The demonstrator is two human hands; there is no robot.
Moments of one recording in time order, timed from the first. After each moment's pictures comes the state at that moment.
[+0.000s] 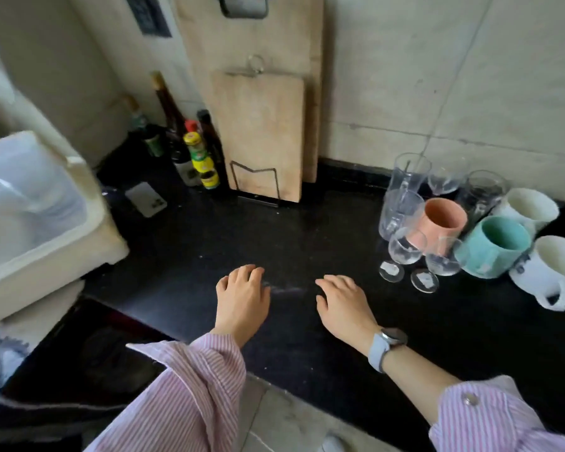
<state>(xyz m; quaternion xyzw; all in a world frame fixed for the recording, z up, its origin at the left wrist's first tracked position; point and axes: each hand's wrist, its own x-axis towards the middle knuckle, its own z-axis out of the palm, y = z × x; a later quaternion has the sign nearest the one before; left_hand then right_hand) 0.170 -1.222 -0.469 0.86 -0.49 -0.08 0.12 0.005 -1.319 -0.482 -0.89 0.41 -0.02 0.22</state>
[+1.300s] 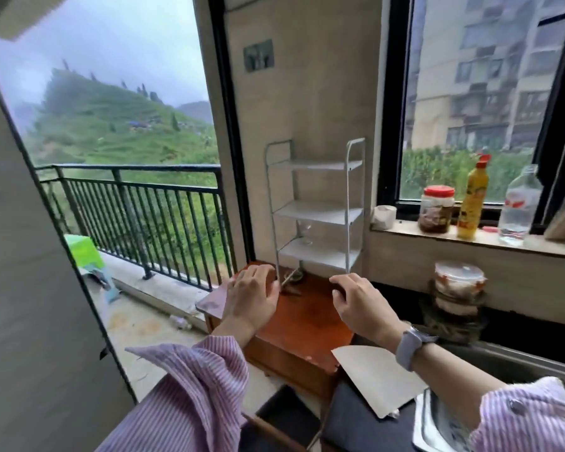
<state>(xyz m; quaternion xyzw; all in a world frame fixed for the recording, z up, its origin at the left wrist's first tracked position) 0.270 -0.079 -0.208 0.92 0.23 0.30 0.12 0.391 -0.243 -0.222 -0.85 -0.42 -0.06 0.30</state>
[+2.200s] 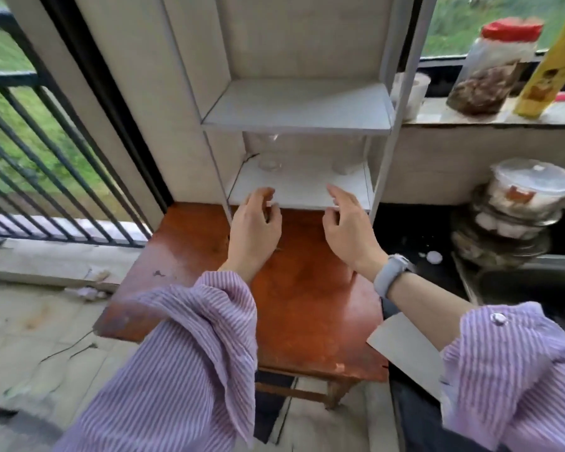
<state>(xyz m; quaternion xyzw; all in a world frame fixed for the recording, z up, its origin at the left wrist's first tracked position) 0.567 0.157 -0.341 0.89 0.10 0.24 0.37 0.610 0.011 -0.347 -0.88 -0.18 -0.04 0.44</state>
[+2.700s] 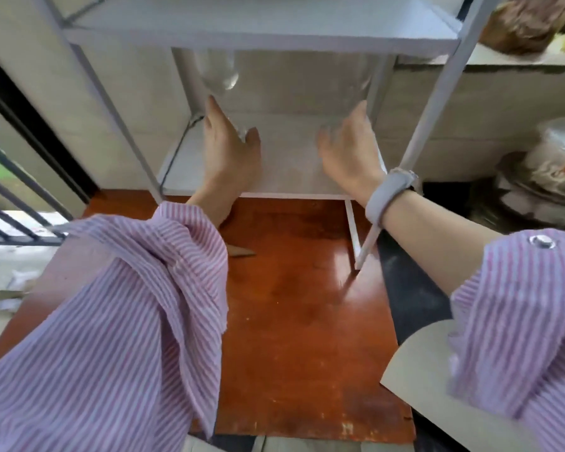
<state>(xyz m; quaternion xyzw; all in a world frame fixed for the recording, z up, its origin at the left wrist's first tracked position) 0.735 0.191 -0.388 0.85 0.13 0.23 0.46 0.754 0.039 -0.374 -0.89 -0.08 -0.11 0.43</state>
